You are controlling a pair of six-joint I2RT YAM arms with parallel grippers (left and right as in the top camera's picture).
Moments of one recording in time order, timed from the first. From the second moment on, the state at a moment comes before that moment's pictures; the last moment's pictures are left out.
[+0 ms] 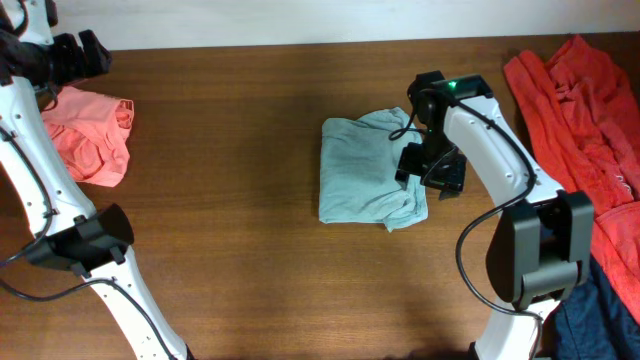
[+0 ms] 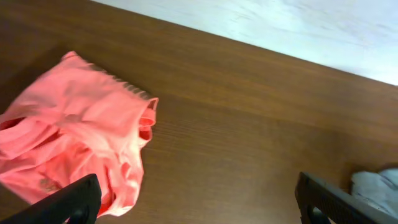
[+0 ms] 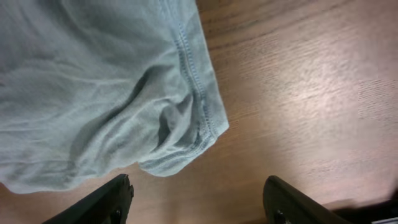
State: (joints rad) left arm 0.38 2.45 3.05 -1.57 0.33 0.06; right arm 0.18 1.99 1.69 -1.42 -0.05 0.54
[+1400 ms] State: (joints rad) left arm -0.47 2.45 2.27 -1.50 0.29 0.43; right arm -0.31 1.86 2.14 -1.49 -0.26 0.14
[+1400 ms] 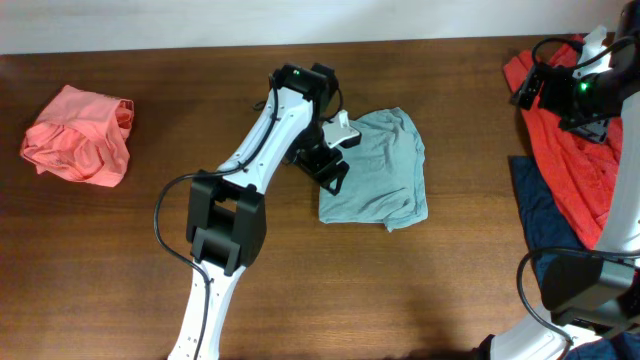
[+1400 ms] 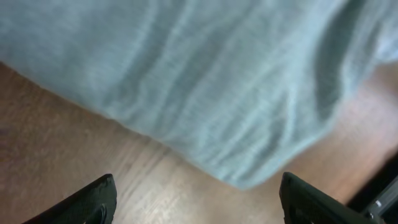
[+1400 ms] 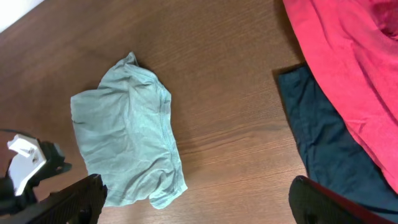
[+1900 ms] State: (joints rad) left arm -0.46 2.45 2.16 -1.23 0.13 0.18; right arm -0.31 1.86 2.14 -1.49 -0.26 0.13
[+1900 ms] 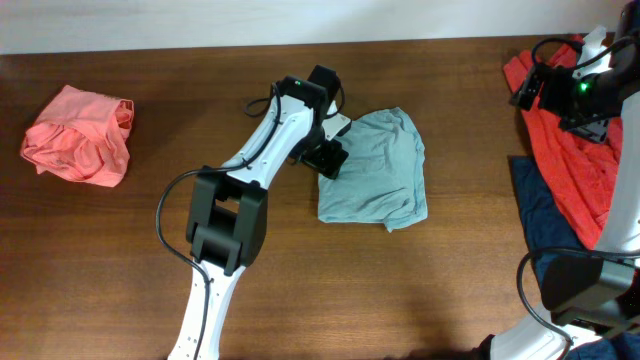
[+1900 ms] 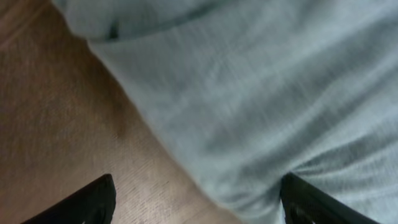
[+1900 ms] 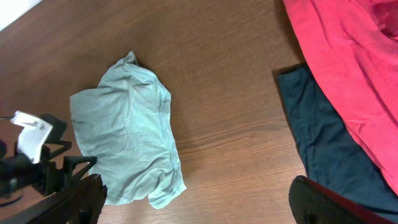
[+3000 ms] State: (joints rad) left arm -0.02 2.43 2.07 -1.17 0.24 0.17; right arm -0.31 1.86 2.14 -1.51 -0.27 0.13
